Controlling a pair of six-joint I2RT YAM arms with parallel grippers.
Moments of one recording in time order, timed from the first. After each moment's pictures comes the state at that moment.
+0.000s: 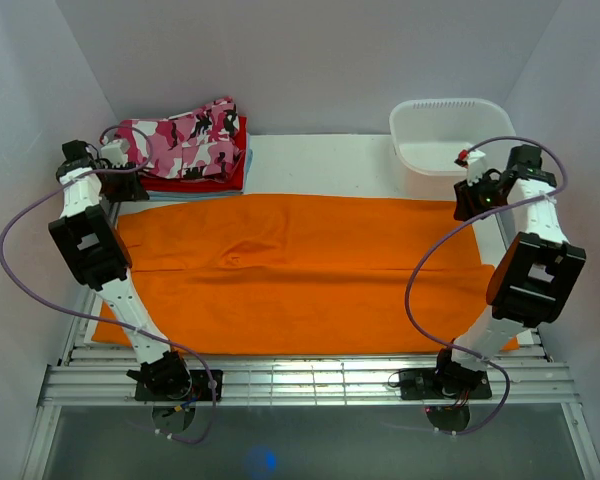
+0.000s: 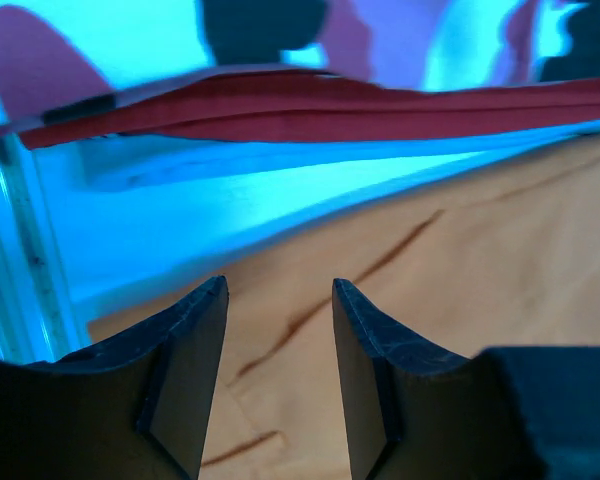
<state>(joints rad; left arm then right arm) 0.44 2.15 1.86 -0.72 0.55 0.35 -0.36 1.67 1.41 -0.85 -0.52 -0.87</state>
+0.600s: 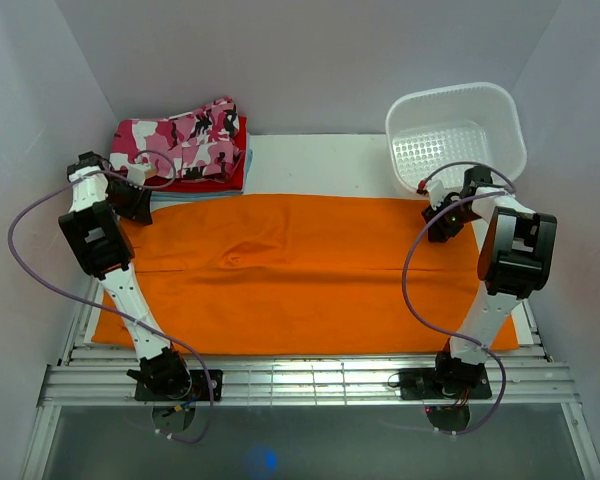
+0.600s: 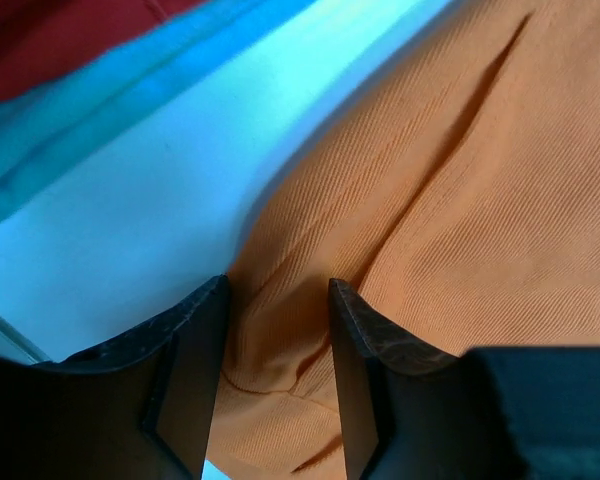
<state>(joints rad) 0.44 2.41 2.10 -1.07 0.49 0.92 -0.17 1.97 1.36 -0.63 -0.46 -0.92</state>
